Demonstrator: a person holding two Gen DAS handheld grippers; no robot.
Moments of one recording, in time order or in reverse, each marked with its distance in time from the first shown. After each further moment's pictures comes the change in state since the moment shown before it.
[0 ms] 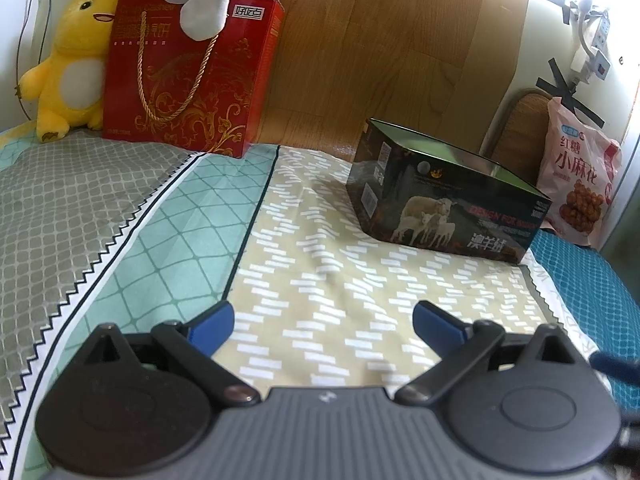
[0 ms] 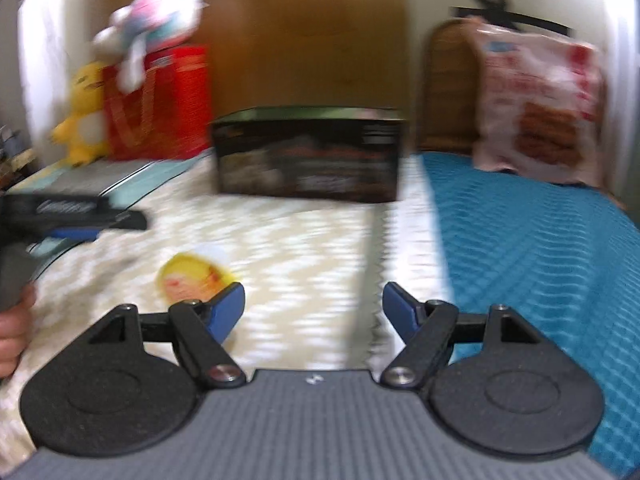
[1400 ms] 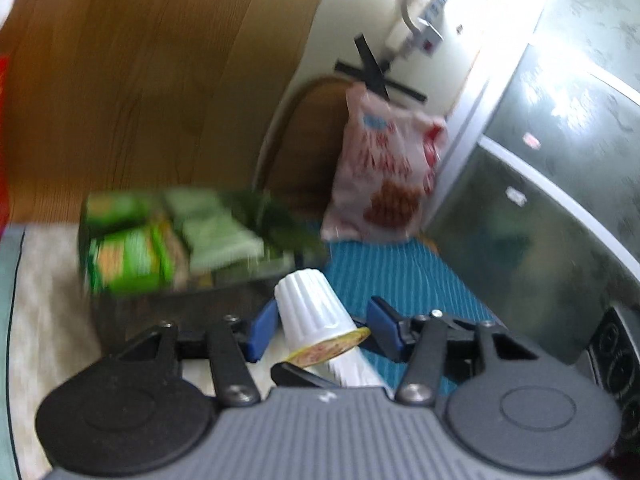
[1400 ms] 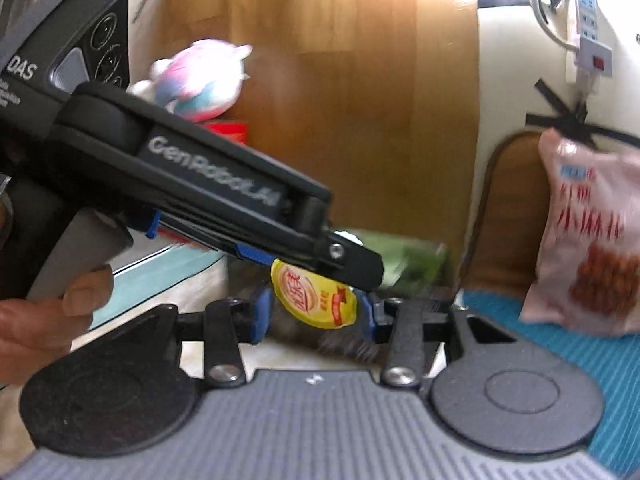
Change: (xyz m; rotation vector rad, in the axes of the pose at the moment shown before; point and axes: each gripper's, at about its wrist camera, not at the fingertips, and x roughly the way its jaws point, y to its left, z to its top) left arm 0.048 -0.123 0.116 0.201 0.126 -0.538; right arm 0.053 0.001 0.097 -0.185 -0.197 0.136
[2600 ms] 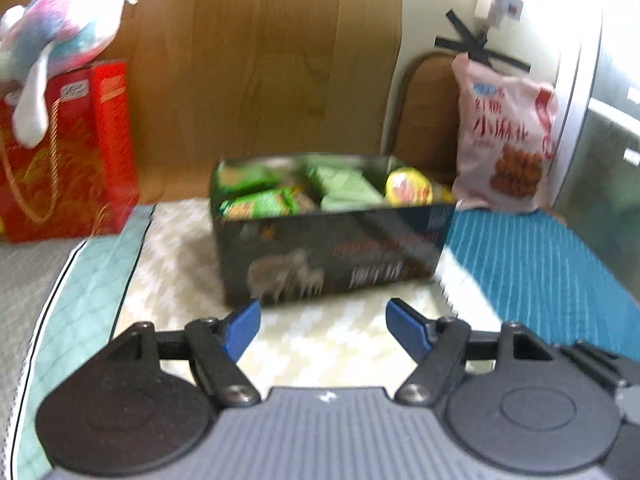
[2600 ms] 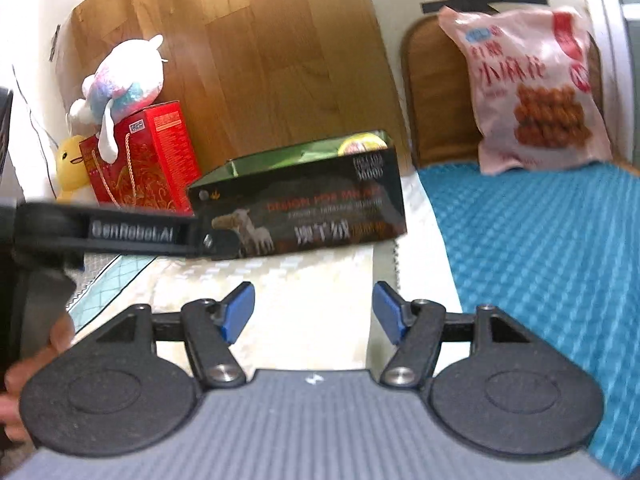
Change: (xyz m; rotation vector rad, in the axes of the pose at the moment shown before) left arm -0.018 -0.007 -0.074 0.034 -0.012 0.458; right arm -0.033 -0.005 -0.067 0.360 0.111 -0.089
